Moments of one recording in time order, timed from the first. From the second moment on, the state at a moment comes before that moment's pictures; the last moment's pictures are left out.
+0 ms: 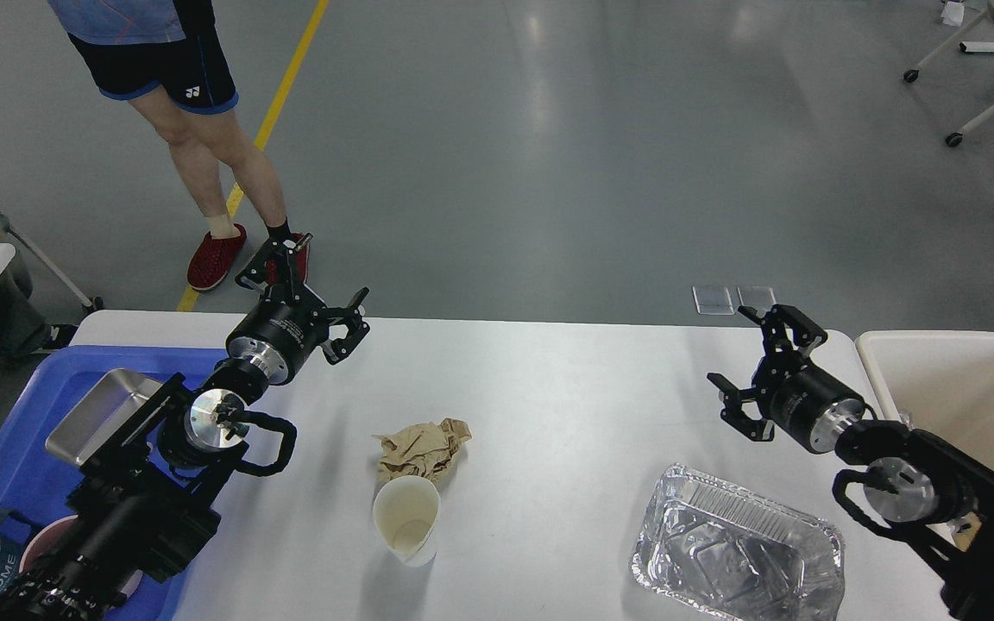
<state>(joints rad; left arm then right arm) -0.52 0.04 -1.12 -0.83 0.18 -0.18 -0.03 0.38 -0.56 0.83 1.18 -0.18 0.12 0.06</state>
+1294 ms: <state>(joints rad) -0.49 0.04 -1.09 -0.85 0.18 -0.10 -0.02 0.16 -1.31 0.43 1.70 -0.52 0.19 0.00</state>
